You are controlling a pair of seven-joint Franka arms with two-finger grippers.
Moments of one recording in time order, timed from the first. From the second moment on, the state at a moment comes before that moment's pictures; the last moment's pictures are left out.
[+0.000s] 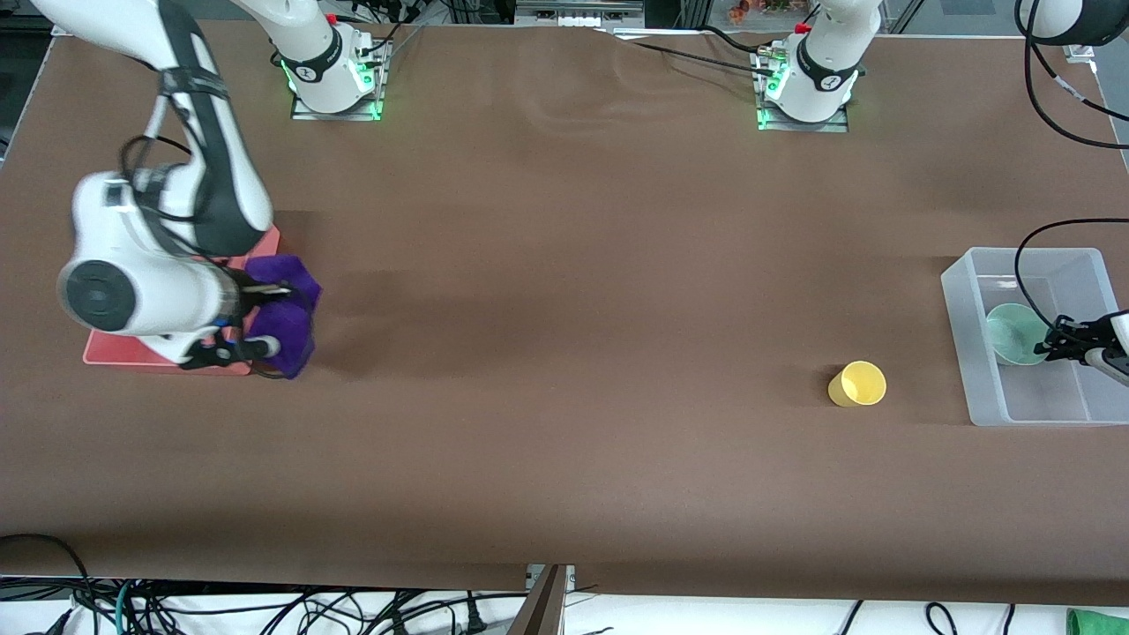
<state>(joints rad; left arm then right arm) 0.58 0.78 -0.02 -1.44 -0.09 2.11 1.13 0.19 0.39 -0.13 -1.61 0.00 1.60 -0.14</state>
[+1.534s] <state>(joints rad) 0.32 0.65 -0.21 -1.60 -0.17 2.16 0.48 0.12 0.36 -0.39 -2.02 -0.11 1.95 -0.54</state>
